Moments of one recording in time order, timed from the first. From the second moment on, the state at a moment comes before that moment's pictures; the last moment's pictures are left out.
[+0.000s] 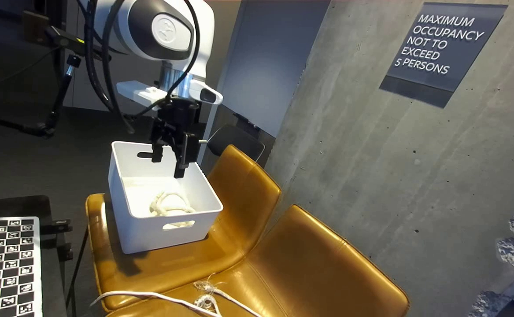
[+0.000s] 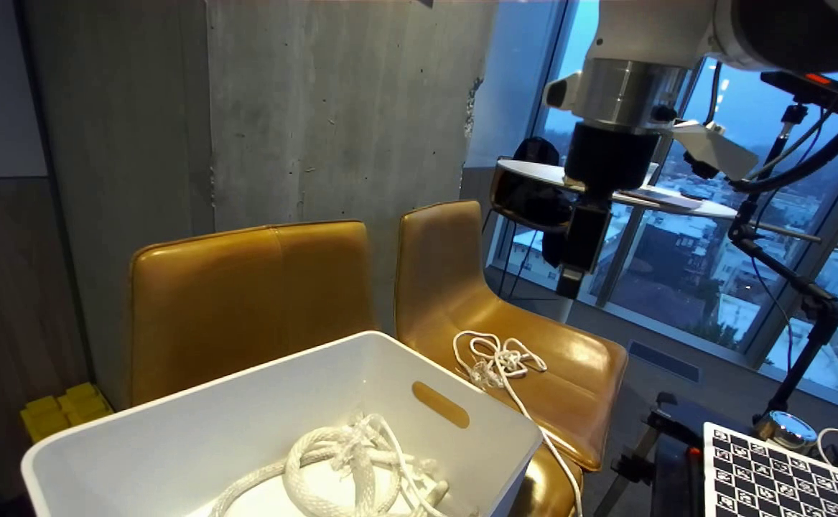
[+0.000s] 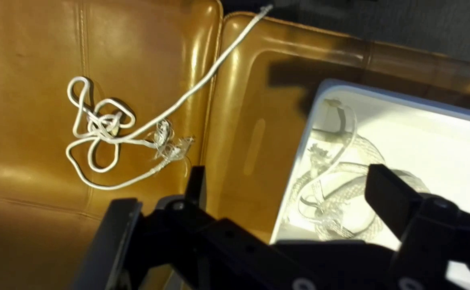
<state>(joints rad) 0.05 0.01 0.06 -2.26 -0.18 2.25 0.05</state>
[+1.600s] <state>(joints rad) -0.17 0.20 -0.15 -2.14 -0.19 2.33 -0.42</state>
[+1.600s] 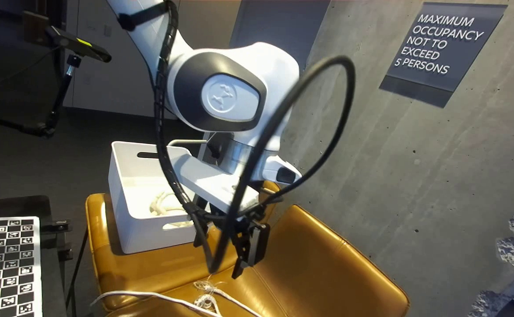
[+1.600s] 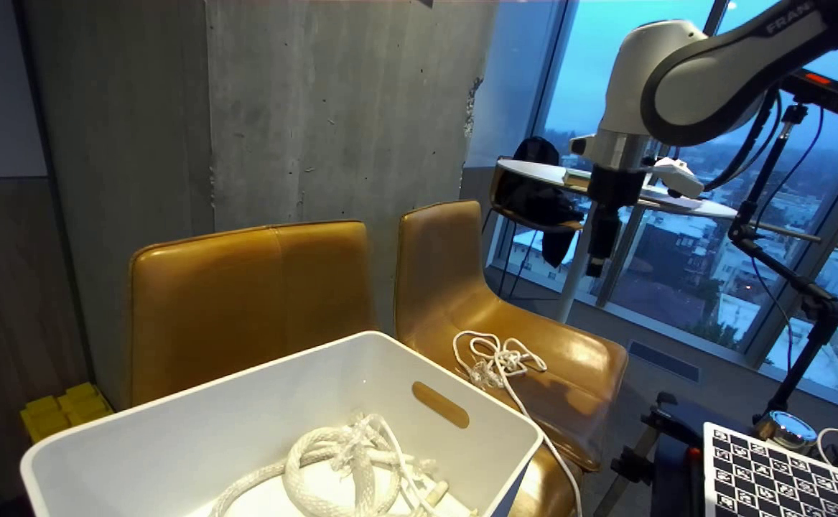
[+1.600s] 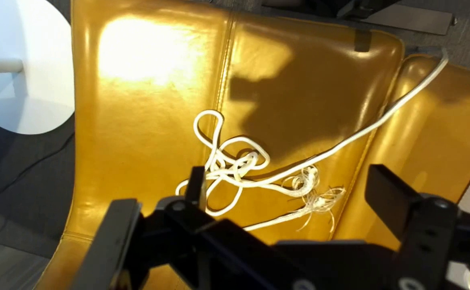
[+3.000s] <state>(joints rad) -0.32 1.04 -0.13 -1.30 -0.19 2.39 -0.61</state>
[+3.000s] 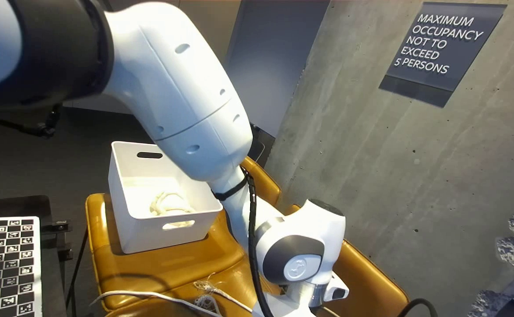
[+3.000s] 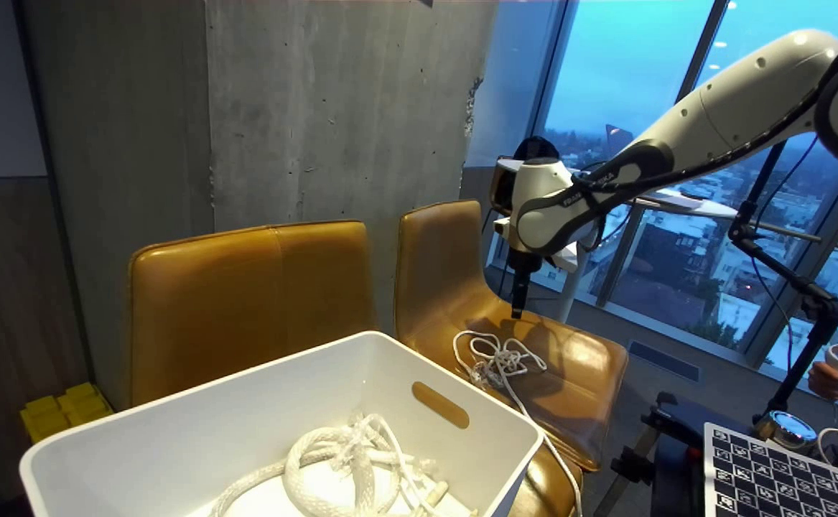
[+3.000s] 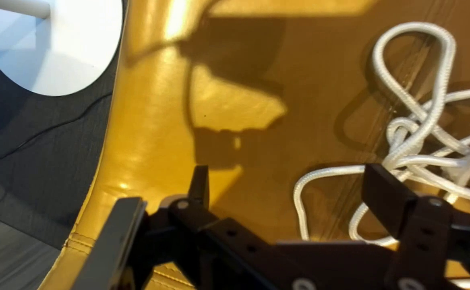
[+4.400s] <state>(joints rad) -0.32 1.38 -0.10 -0.92 -0.19 2.38 -0.61</state>
